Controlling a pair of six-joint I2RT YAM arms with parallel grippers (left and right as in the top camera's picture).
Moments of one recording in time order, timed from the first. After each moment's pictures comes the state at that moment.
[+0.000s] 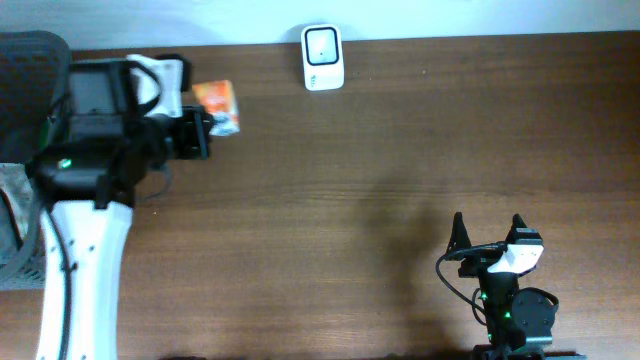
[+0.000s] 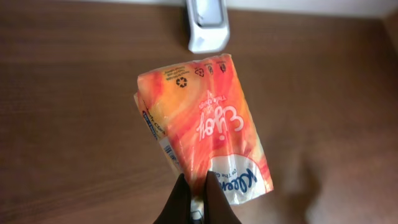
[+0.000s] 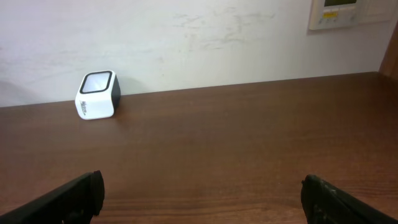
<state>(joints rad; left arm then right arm) -0.05 1.44 1.62 -1.02 0.35 -0.07 -0.02 0.01 0.01 -0.08 0.01 0.11</state>
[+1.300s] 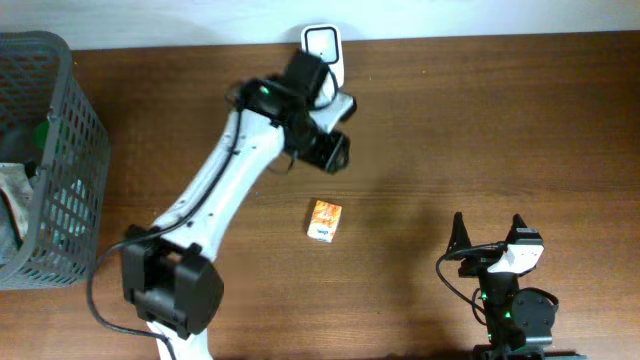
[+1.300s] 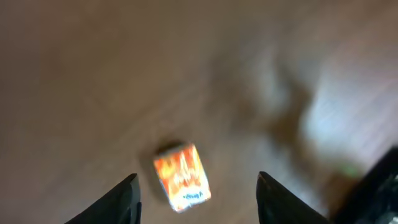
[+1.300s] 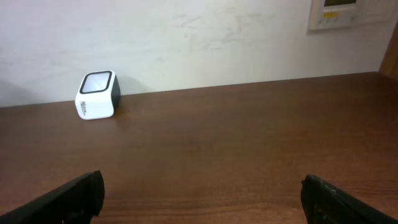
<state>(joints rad) -0.48 1.97 1.88 -1.16 0.32 0.07 -0.02 0.01 0.01 -0.08 0.01 0.11</state>
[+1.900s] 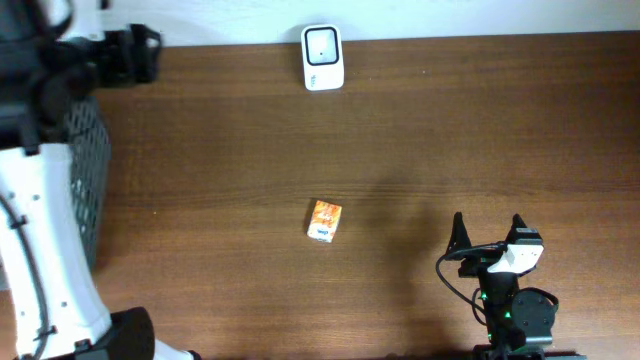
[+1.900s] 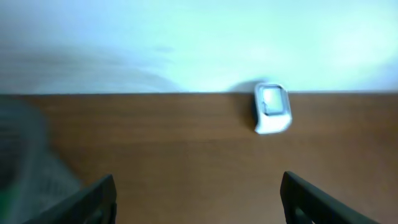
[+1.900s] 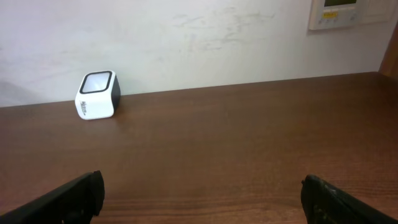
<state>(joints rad) 0.19 1.70 2.21 -1.13 0.31 0.05 -0.02 0.01 0.01 -0.08 0.01 0.11</state>
